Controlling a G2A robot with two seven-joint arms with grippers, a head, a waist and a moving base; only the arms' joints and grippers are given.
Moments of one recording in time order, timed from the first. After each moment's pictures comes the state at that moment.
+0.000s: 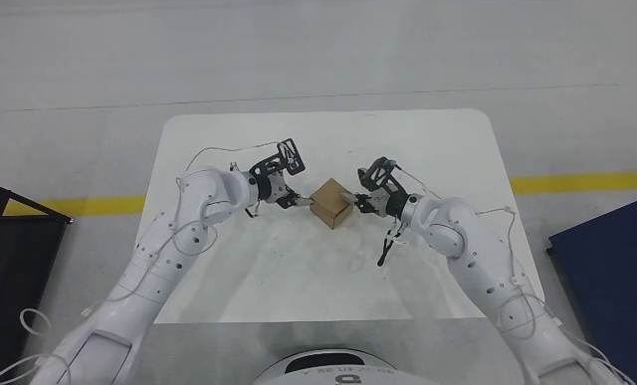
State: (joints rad) left arm 1.05 -1.14 -1.00 -1.43 1.25 -0.71 -0.44; right arm -1.29 -1.13 1.11 -1.50 -1.06 -0.54 0.29
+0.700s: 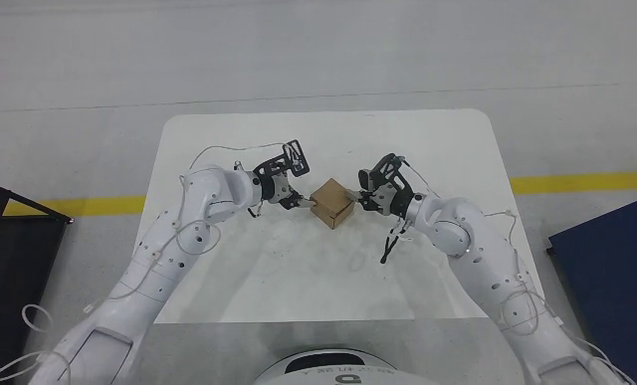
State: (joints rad) left arm 1.03 -1.15 -0.97 -1.43 1.25 -0.73 -0.45; right arm -1.28 -1.13 1.13 -1.46 -0.92 -0.56 0.33
